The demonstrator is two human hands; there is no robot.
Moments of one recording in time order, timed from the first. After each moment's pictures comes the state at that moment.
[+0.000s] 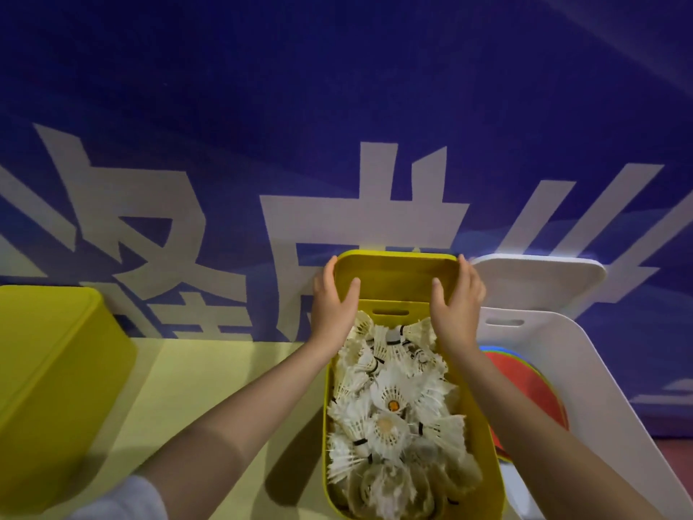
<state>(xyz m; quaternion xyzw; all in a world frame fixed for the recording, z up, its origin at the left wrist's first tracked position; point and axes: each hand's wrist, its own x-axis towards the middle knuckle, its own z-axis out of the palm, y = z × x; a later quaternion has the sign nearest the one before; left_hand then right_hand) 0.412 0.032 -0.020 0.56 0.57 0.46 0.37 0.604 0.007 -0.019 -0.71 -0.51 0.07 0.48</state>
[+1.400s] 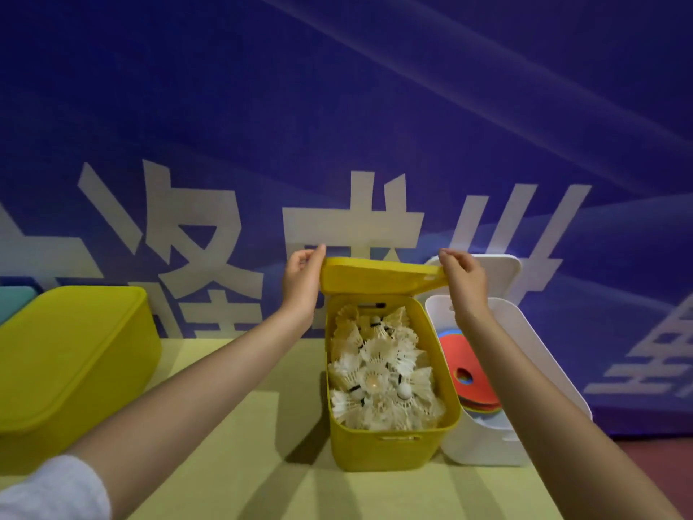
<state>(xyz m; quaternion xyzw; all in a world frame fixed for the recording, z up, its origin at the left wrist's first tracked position) 0.355 -0.087 0.092 0.43 0.49 0.58 0.48 0.588 -0.127 0.106 -0.62 -0.43 0.22 0.61</state>
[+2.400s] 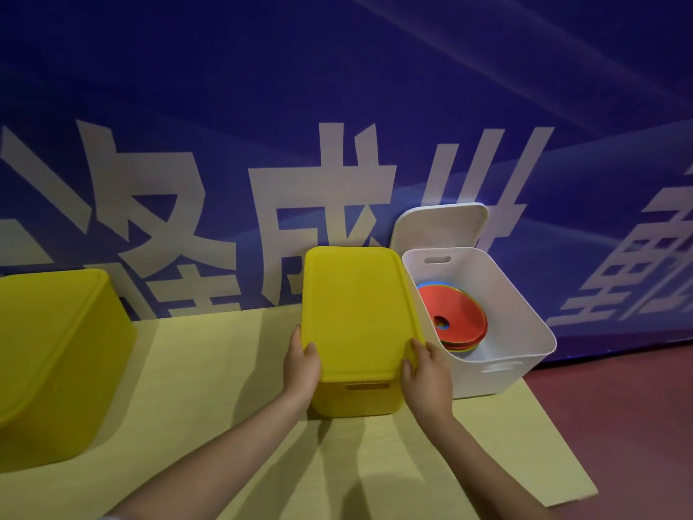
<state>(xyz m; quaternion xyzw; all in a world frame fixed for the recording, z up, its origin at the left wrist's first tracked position) 0.353 -0.181 -0.066 0.49 0.61 0.37 0.51 0.540 -0.262 -0.070 -0.82 -0.48 0.09 0.30</state>
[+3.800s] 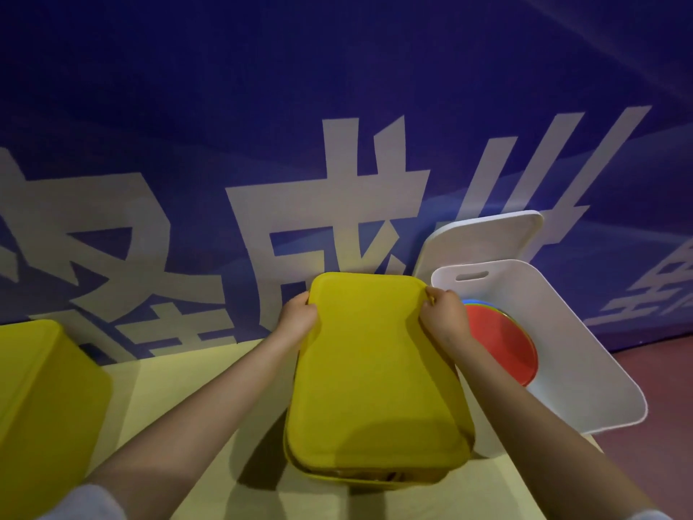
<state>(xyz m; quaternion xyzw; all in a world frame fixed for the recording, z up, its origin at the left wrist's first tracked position) 0.361 0.042 -0.058 0.58 0.60 0.22 0.52 0.603 -0.049 -0.040 -0.83 -0.46 0.17 0.27</state>
